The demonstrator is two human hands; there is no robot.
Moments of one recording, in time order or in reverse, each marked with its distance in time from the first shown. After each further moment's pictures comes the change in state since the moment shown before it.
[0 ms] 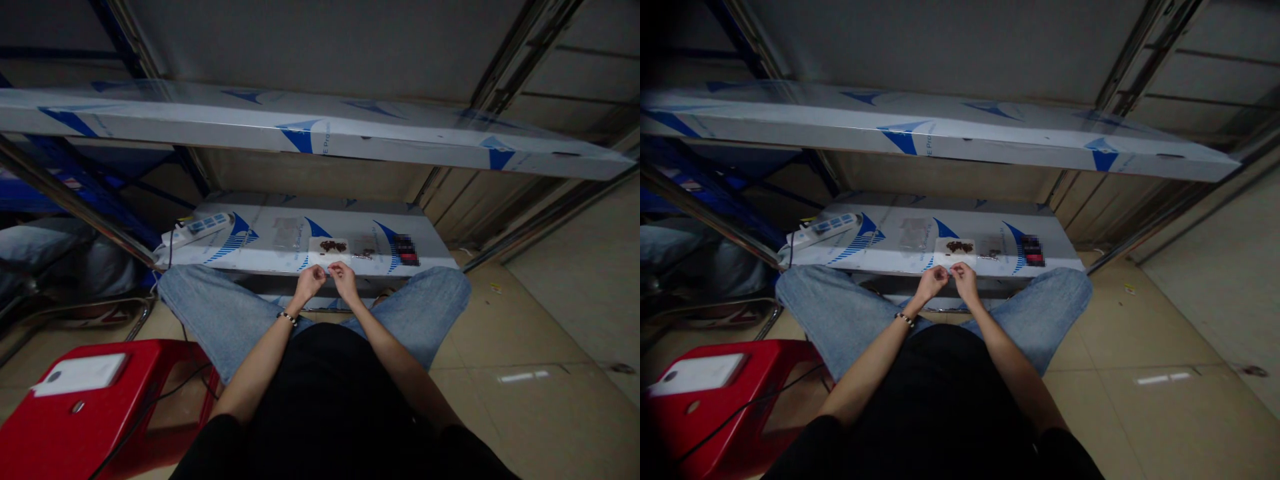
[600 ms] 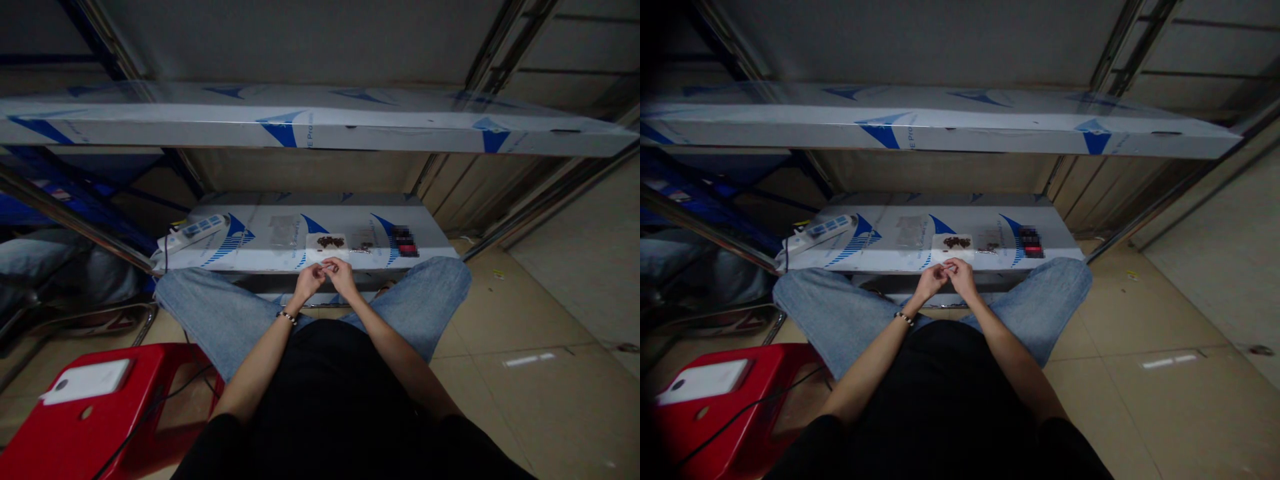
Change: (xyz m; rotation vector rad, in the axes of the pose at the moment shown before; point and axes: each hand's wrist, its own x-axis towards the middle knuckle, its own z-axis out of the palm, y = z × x) left_hand -0.003 -0.003 0.003 0.015 -0.063 -0.001; right_hand 0.001 -0.017 0.000 -0.065 -0.038 -0.044
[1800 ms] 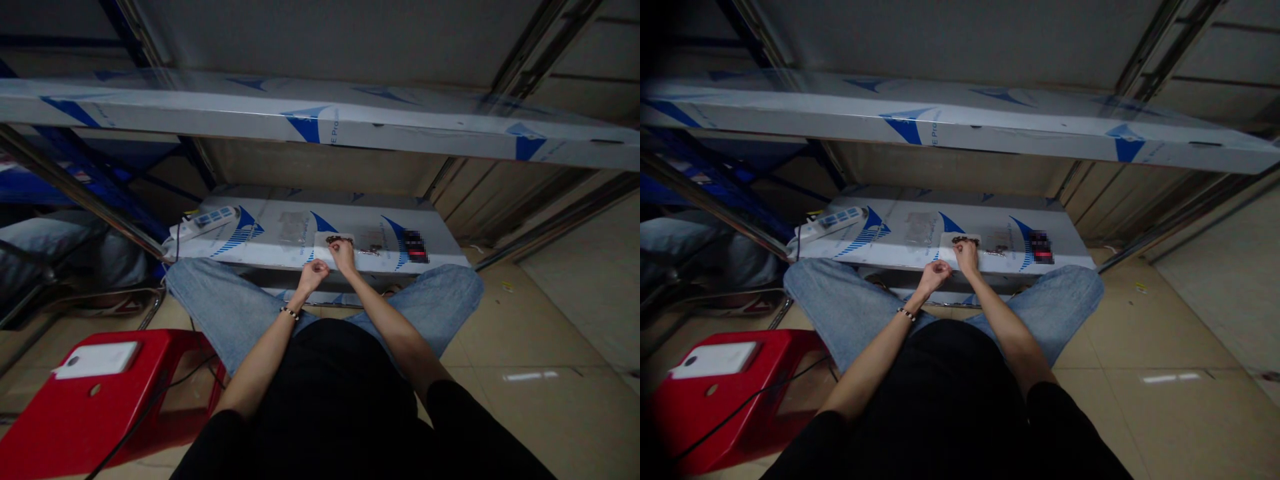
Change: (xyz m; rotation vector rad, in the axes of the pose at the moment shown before) left_hand 0.000 0.014 -0.009 -0.516 0.123 -0.160; right_hand 0.081 0.037 0.017 -0.394 0.086 -0.020
